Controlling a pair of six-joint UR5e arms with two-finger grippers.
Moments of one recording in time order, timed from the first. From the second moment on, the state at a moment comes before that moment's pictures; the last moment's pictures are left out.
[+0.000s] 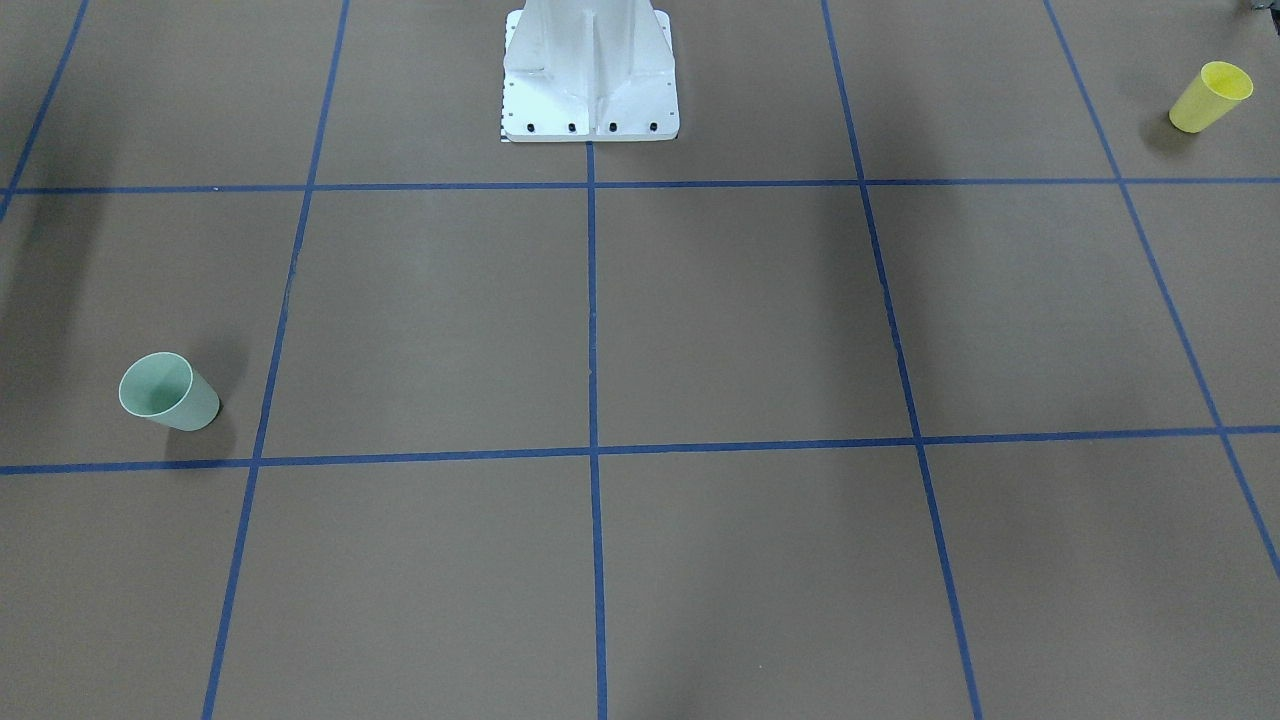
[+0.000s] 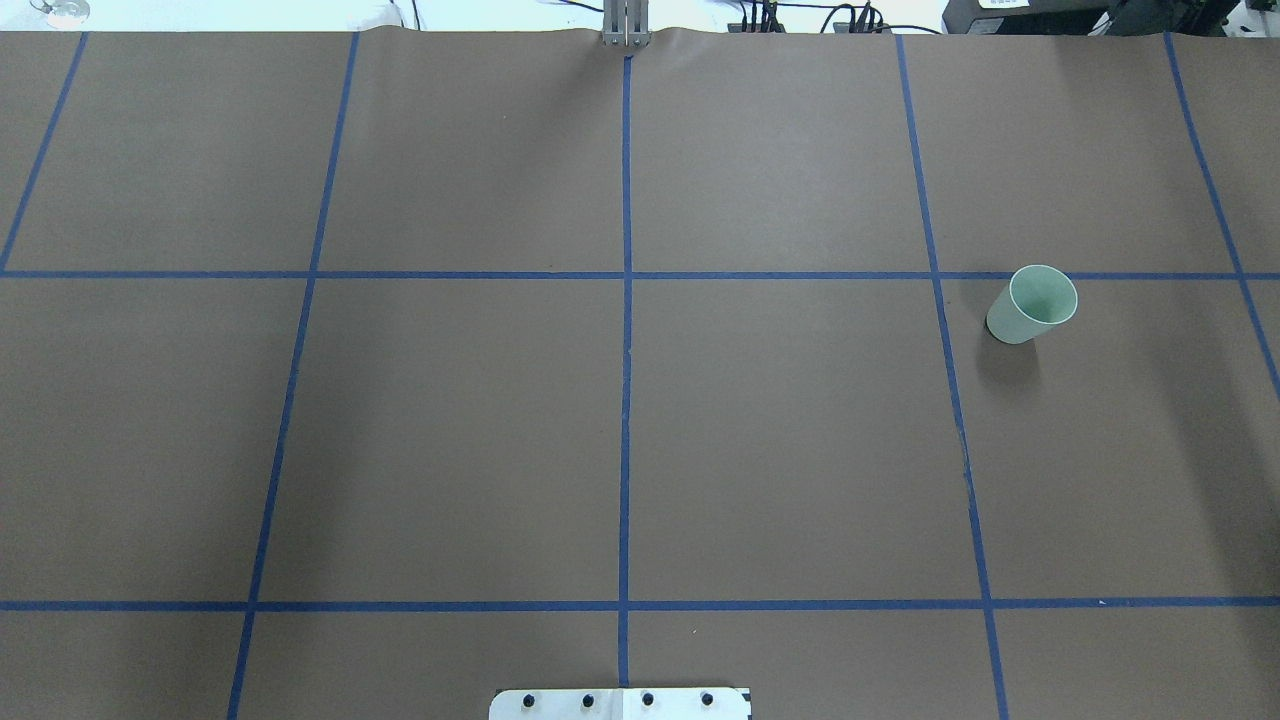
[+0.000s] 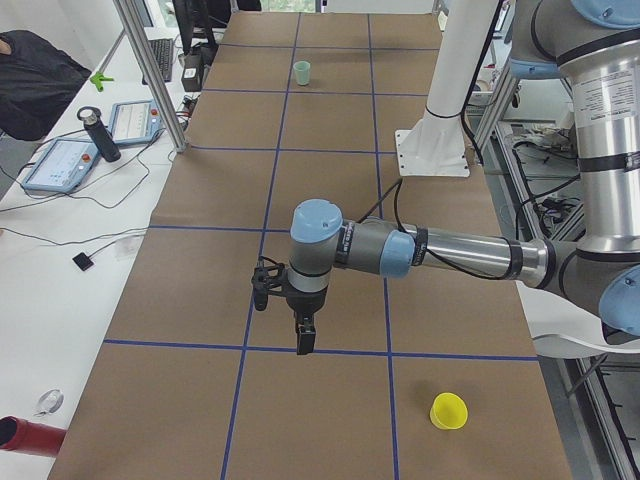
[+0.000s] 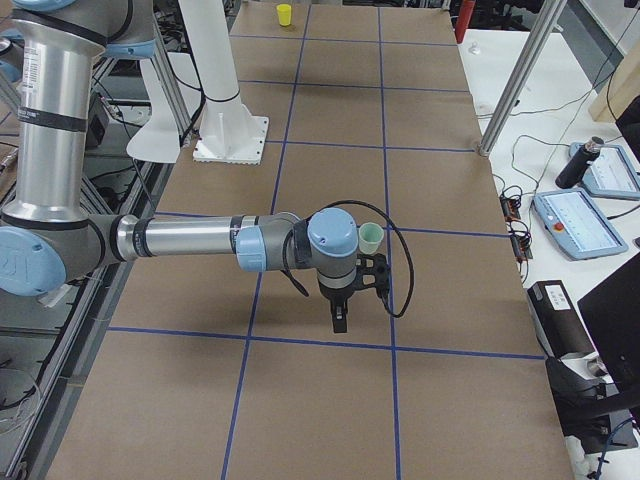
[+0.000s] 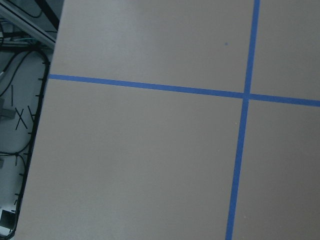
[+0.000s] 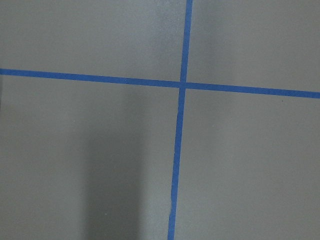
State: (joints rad) left arm -1.54 -1.34 -1.93 -1.62 -2.08 -0.31; right arm 1.58 -1.75 1.83 -1.53 2.36 0.01
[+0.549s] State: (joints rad) left arm -1.49 -1.25 -2.01 -1.63 -1.97 -0.59; right arm 1.57 -1.74 1.85 -1.53 2.36 0.01
